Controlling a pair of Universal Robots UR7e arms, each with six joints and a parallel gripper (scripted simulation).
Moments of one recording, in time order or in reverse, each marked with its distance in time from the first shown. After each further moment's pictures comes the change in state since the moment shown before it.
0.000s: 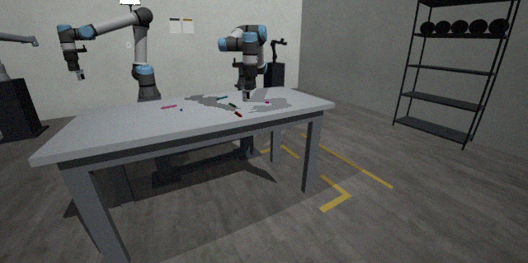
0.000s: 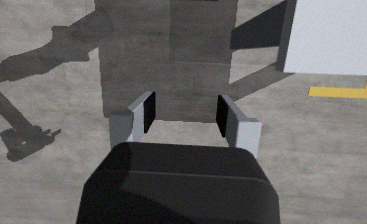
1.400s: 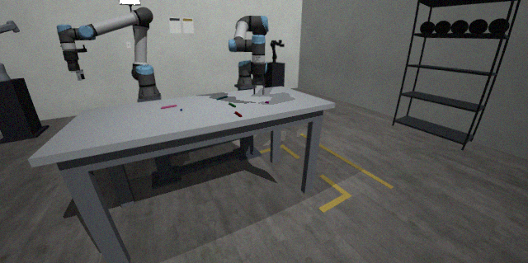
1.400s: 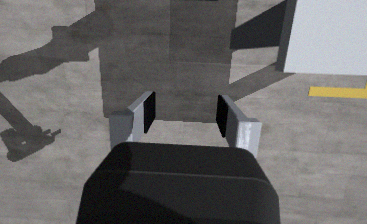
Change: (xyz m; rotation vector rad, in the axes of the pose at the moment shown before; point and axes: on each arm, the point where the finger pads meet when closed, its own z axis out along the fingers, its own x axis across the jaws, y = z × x) left arm 0.160 0.034 0.004 -0.001 -0.002 1.433; right arm 0.000 0.000 0.000 0.000 0.000 0.000
